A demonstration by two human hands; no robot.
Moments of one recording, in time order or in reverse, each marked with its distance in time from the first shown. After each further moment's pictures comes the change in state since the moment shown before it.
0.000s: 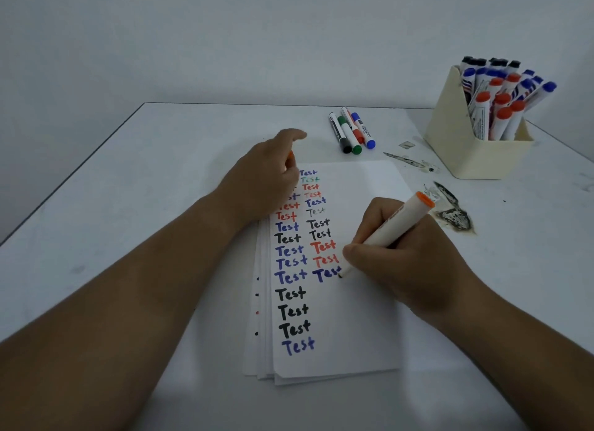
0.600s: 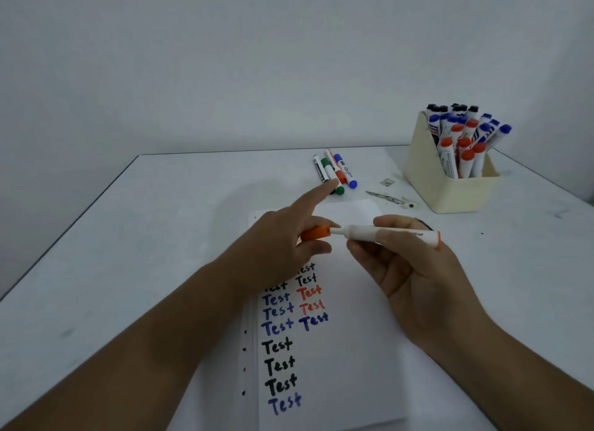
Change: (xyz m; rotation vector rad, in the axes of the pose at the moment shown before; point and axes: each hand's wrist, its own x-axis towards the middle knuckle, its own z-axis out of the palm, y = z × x) left_hand -0.021 0.061 -0.003 -0.057 -0.231 0.135; right_hand 0.012 -0.007 -0.018 0.956 0.271 0.178
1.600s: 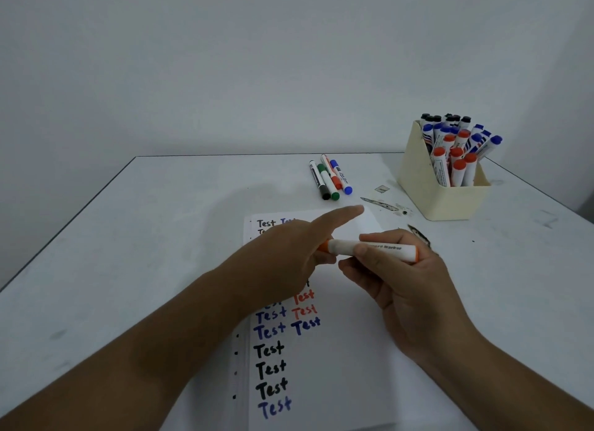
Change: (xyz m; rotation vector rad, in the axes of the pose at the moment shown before) left_hand 0.006 0.002 0.013 0.203 -0.121 -0.011; right_hand -0.004 0.004 -0.005 -0.219 0.047 -0.024
